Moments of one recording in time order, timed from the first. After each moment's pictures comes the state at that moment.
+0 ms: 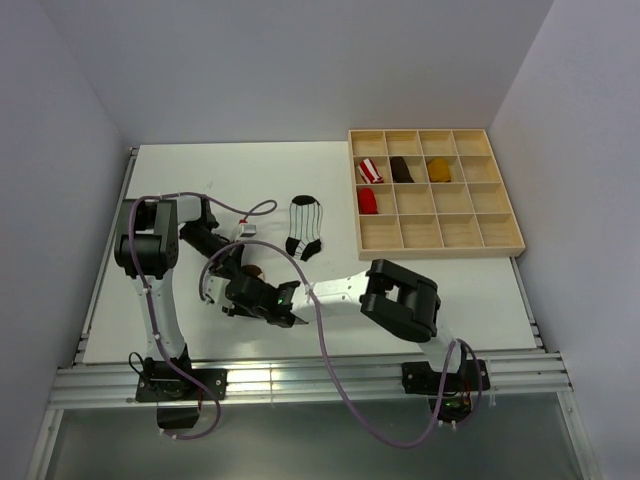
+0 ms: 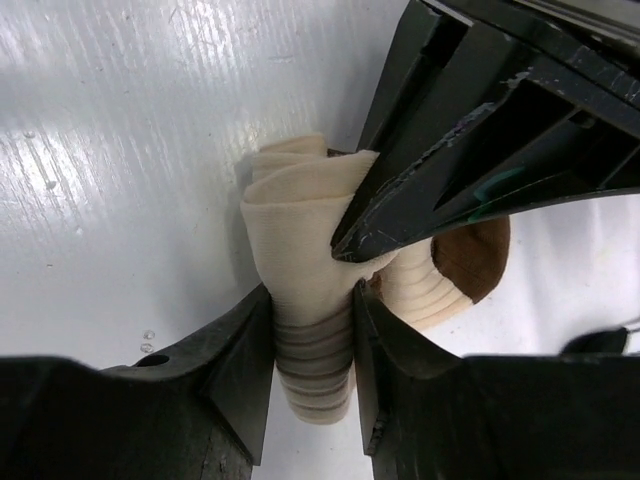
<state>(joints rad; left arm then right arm) -0.06 2.17 1.33 -1.30 0.82 0.67 1.27 2.05 1.30 0.01 0.27 -0.31</state>
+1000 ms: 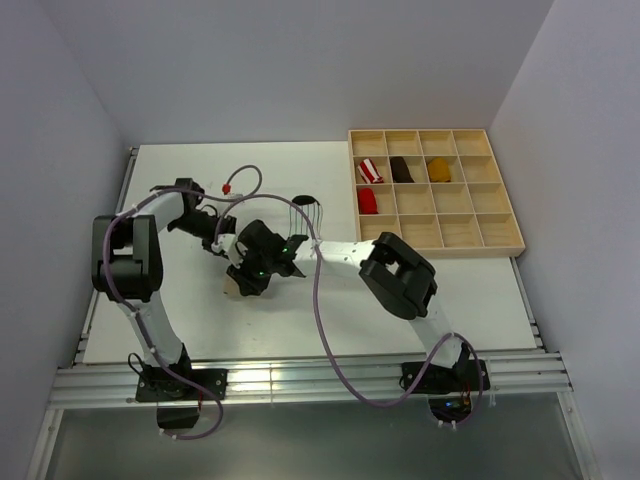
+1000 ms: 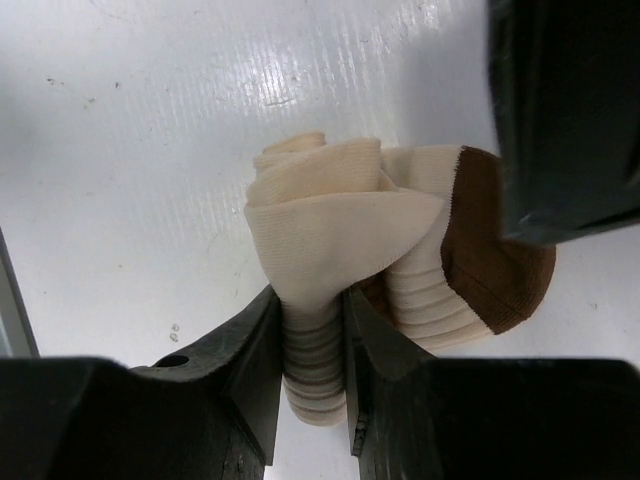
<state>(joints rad) -0.02 1.93 1.29 -0.94 0.79 0.51 1.02 2.13 1.51 -0.21 -0.34 -0.10</state>
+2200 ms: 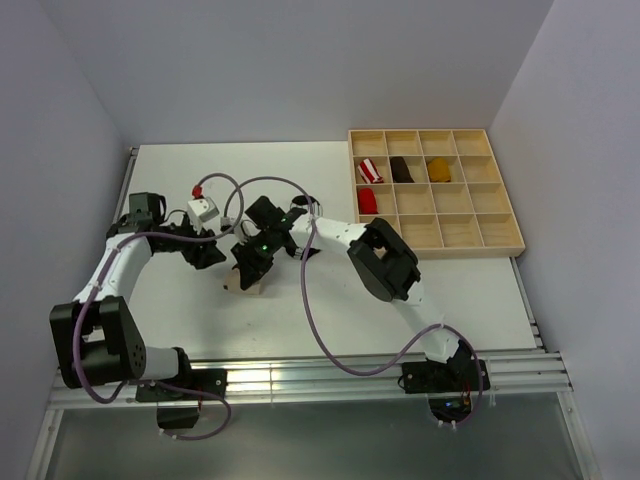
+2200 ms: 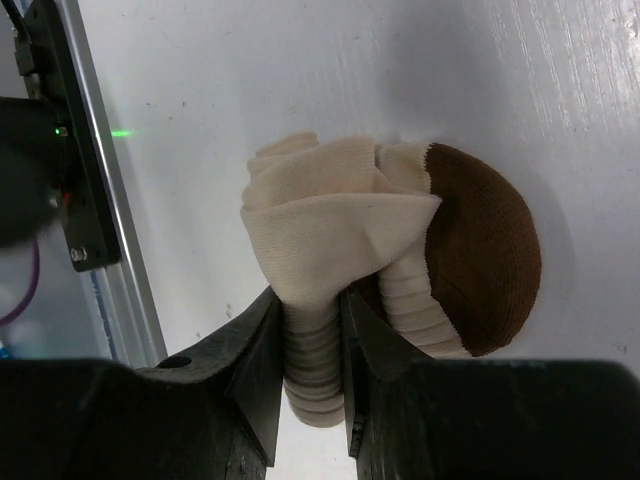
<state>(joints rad) 0.13 1.34 0.92 -0.64 0.86 0.78 0.88 2.34 1.82 -0.48 -0.72 0.03</state>
